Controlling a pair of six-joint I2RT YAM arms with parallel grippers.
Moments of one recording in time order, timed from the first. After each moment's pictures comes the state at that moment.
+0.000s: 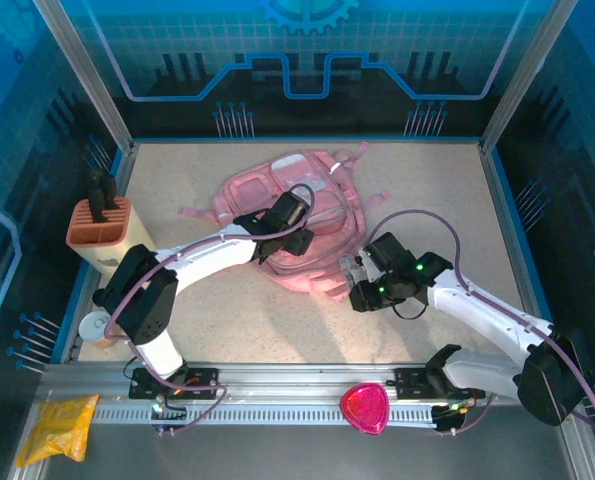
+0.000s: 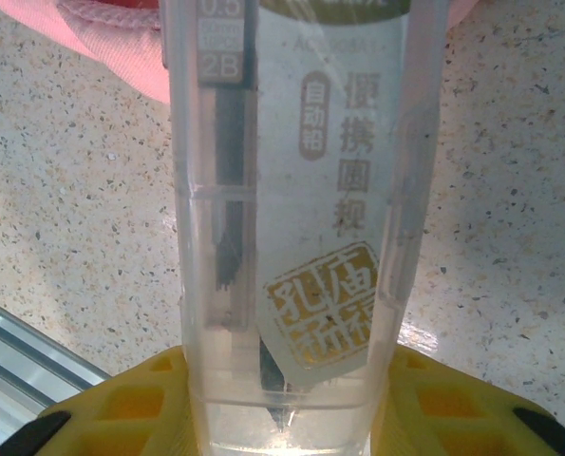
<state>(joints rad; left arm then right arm) -0.67 1.70 1.19 -0.42 -0.26 -0.16 0.63 1.14 0.77 -0.84 -0.19 0.38</state>
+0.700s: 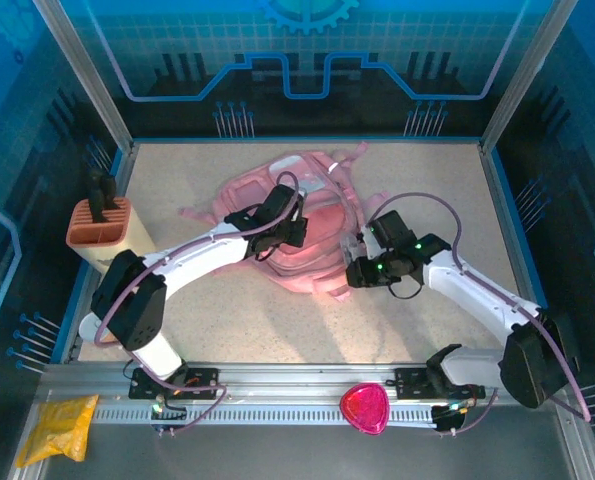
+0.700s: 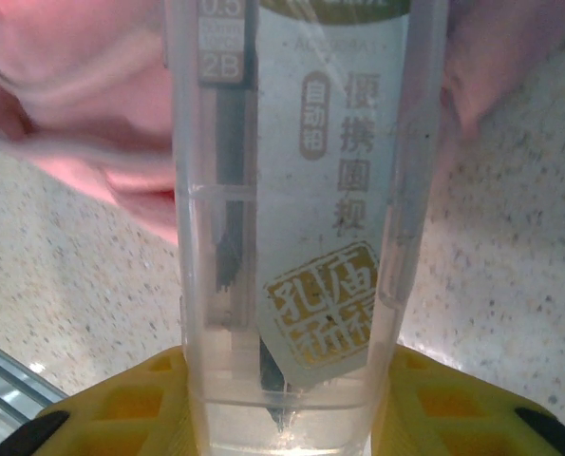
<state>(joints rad) -0.67 1.64 1.20 -0.38 -0.13 -0.42 0.50 1.27 0.89 -0.76 -0.26 0.37</state>
